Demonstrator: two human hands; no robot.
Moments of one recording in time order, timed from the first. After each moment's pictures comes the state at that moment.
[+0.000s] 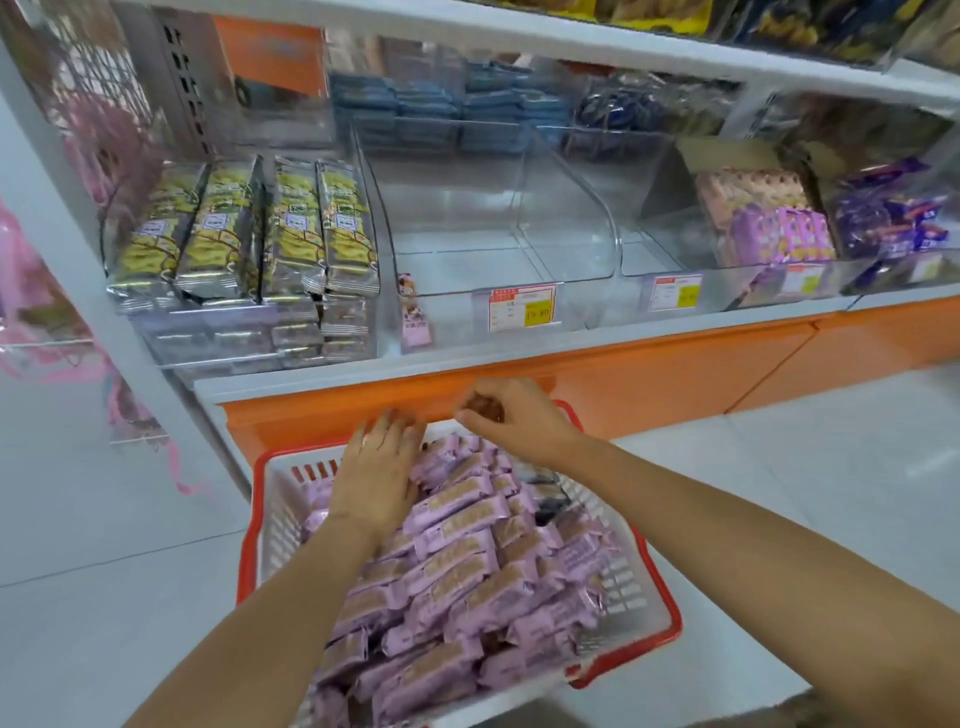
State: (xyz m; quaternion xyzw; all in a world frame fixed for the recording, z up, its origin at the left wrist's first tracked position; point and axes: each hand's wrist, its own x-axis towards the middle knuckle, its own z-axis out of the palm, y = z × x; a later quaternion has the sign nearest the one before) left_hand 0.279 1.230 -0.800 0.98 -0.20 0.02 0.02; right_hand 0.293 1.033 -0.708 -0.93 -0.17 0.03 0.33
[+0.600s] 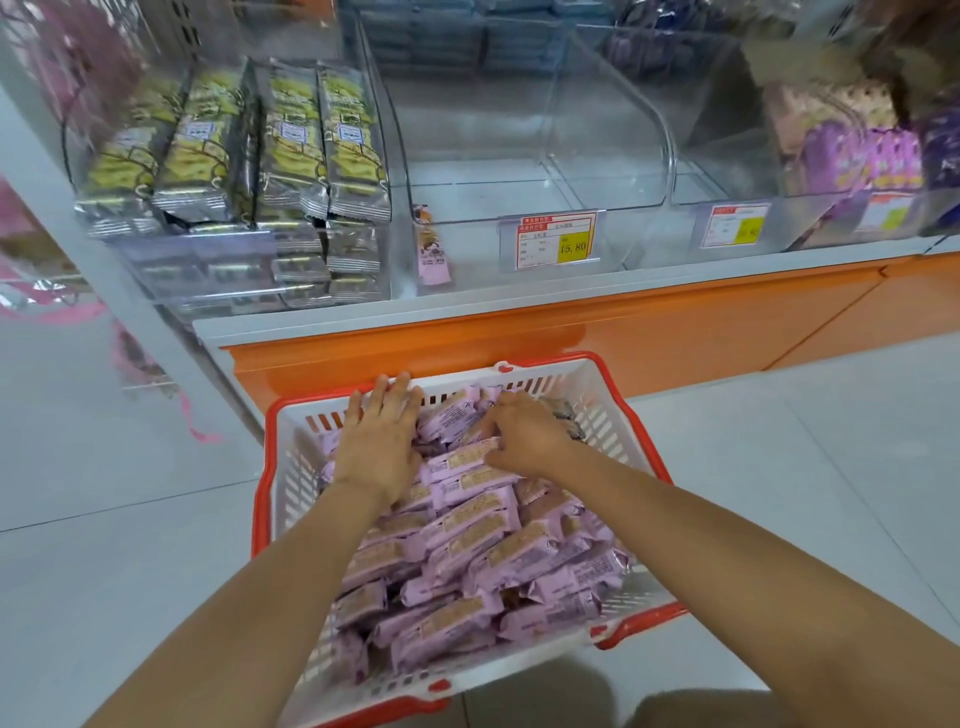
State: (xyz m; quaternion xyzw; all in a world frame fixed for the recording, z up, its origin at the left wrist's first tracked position) left_hand 0.277 1.239 -0.824 0.98 -0.15 -0.09 -0.02; right_hand 0.284 1.043 -0.795 -0.97 -0.13 0.19 0.06
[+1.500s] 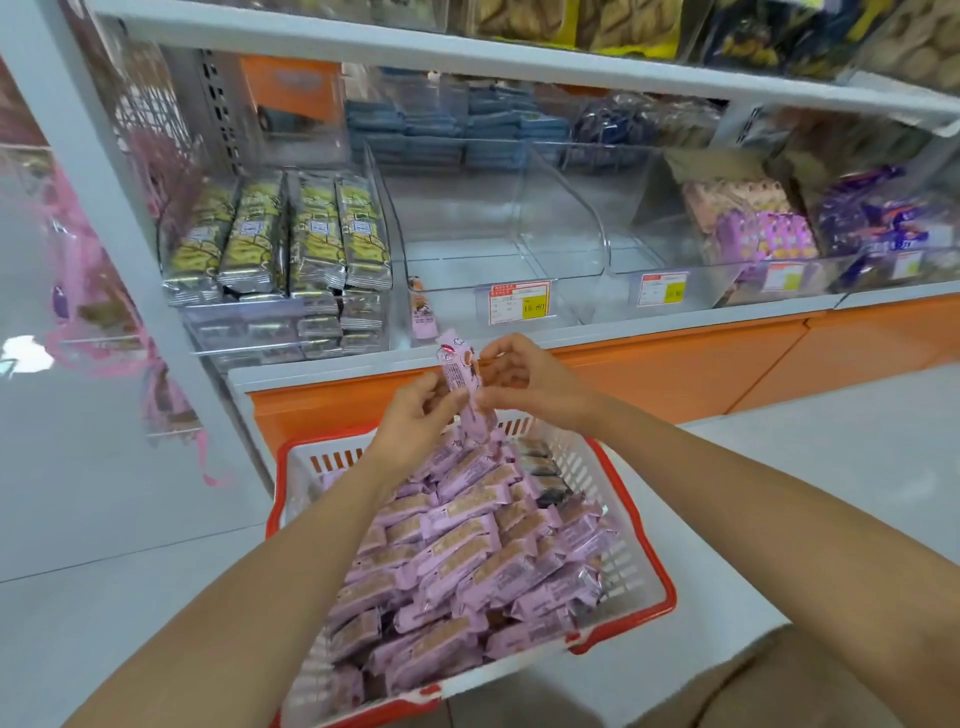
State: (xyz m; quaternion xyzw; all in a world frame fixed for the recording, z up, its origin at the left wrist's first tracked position) left_hand 0.267 1.207 -0.720 0.77 -0.12 -0.04 0.62; right_hand 0.275 1.022 -0.669 -0.83 -0.09 0.13 0.53
